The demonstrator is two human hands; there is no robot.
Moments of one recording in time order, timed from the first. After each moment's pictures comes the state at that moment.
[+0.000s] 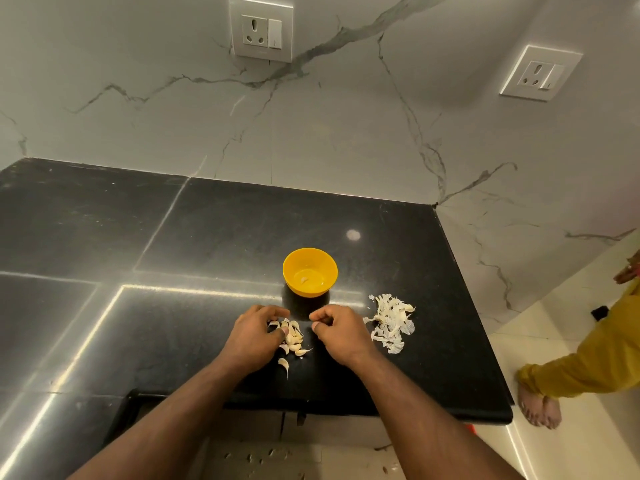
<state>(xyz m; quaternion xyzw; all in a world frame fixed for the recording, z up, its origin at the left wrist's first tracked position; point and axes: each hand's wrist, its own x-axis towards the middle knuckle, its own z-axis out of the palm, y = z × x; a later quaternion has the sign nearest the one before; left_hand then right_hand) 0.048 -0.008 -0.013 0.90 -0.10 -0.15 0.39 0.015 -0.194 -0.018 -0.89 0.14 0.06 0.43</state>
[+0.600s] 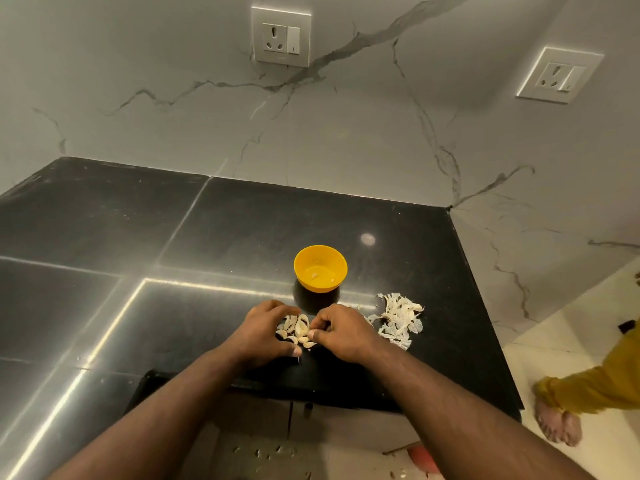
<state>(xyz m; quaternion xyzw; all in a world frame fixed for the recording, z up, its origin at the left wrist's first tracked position) 0.050 0.007 -0.022 0.91 -0.19 -0.19 0.30 0.012 -0.195 -0.001 -0.94 -0.01 0.14 0.31</state>
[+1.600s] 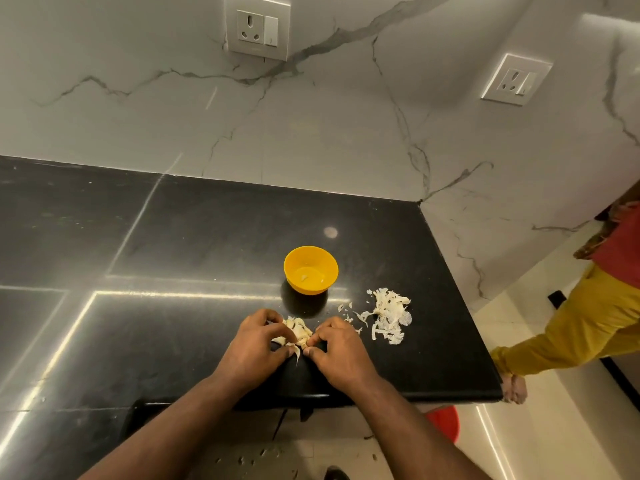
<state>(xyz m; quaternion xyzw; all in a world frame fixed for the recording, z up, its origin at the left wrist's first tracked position) 0.045 0.022 -0.041 0.90 -0.26 -0.10 0.34 -0.022 -0.158 -0.012 -0.95 0.09 0.03 0.30</state>
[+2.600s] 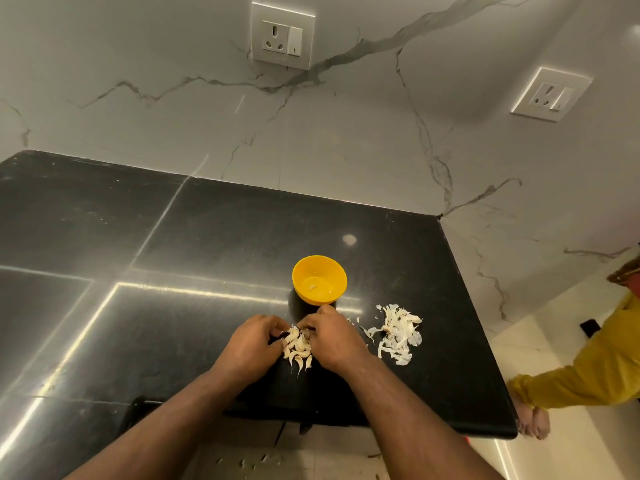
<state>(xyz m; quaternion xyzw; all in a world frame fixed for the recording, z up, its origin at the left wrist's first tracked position) 0.057 0.013 -0.024 0.91 -0.15 -0.13 0.35 0.033 -0.163 -0.004 -0.97 0.02 0.12 0.21</state>
